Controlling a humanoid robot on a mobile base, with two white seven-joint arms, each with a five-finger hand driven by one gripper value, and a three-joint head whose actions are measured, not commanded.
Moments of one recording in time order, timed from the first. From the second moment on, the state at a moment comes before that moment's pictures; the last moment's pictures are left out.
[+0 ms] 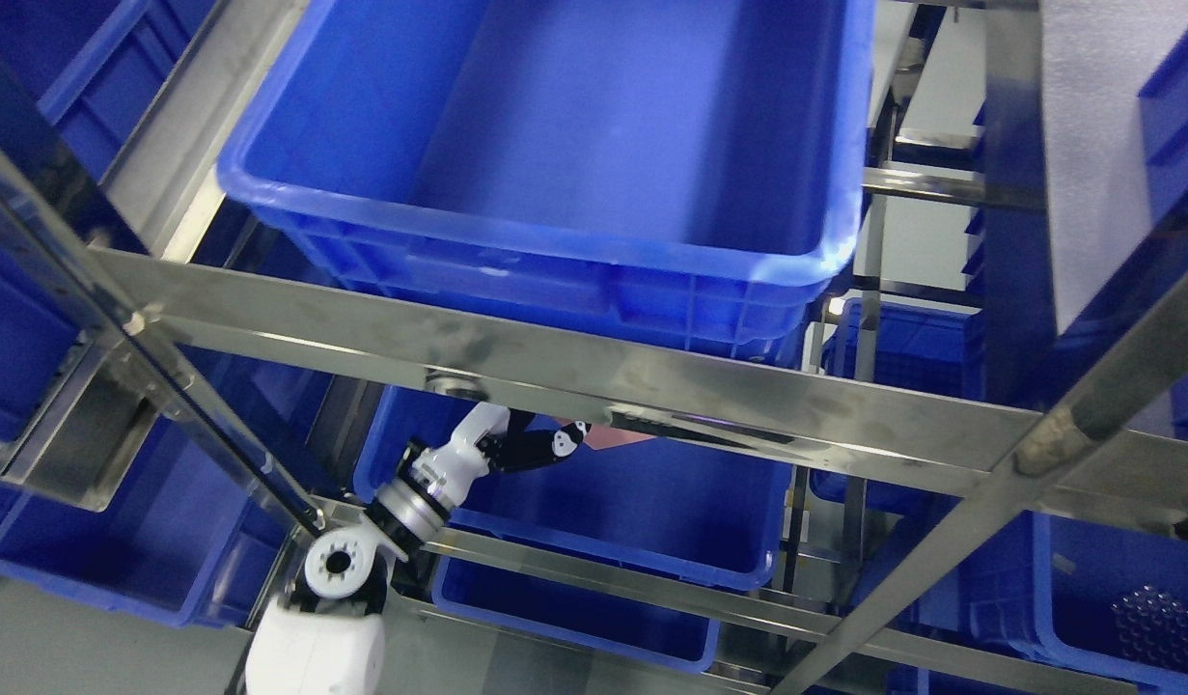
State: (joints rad) left arm -0.53 0.00 -0.13 -1.16 -0.08 -0.29 -0.70; right arm 0.00 0.00 0.00 0.00 0.00 0.02 -0.04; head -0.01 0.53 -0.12
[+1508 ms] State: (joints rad) left arm -0.55 0.00 -0.08 -1.00 0.15 -0.26 -0.20; right arm 0.00 0.00 0.00 0.00 0.00 0.02 -0.04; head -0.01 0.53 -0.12
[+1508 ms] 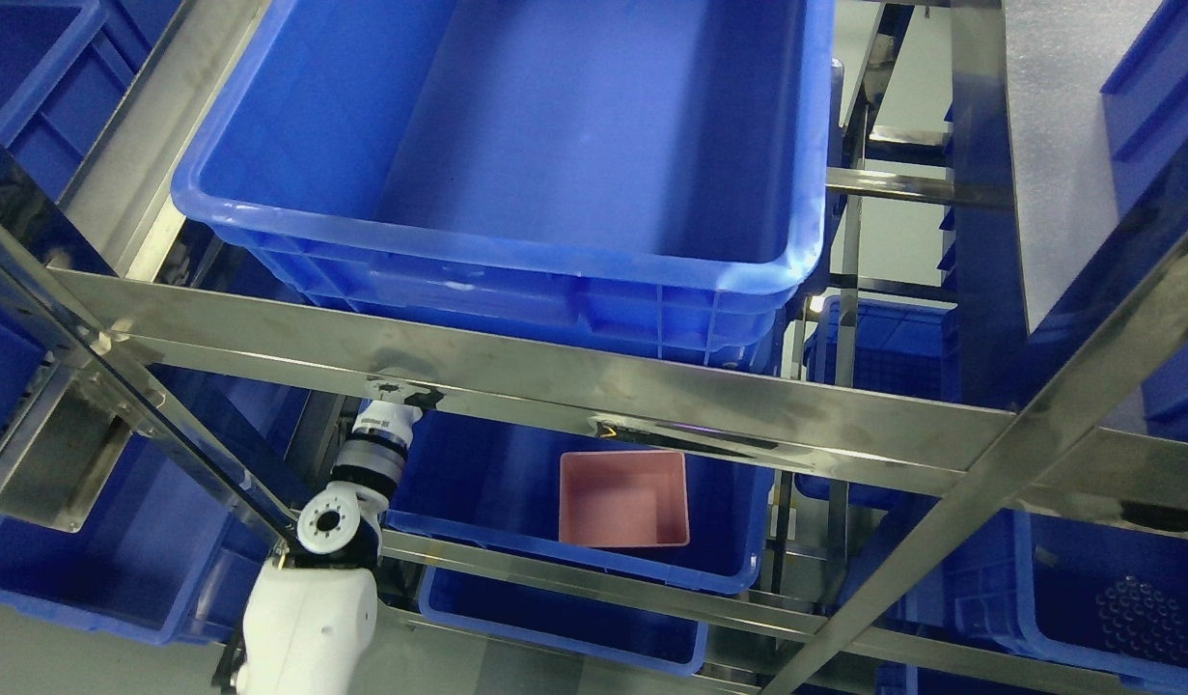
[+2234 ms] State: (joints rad) left arm -0.20 0.00 -0.12 -1.38 0.24 -0.34 -0.24; right arm 0.01 0.00 0.00 0.00 0.00 0.02 -0.05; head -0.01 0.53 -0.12
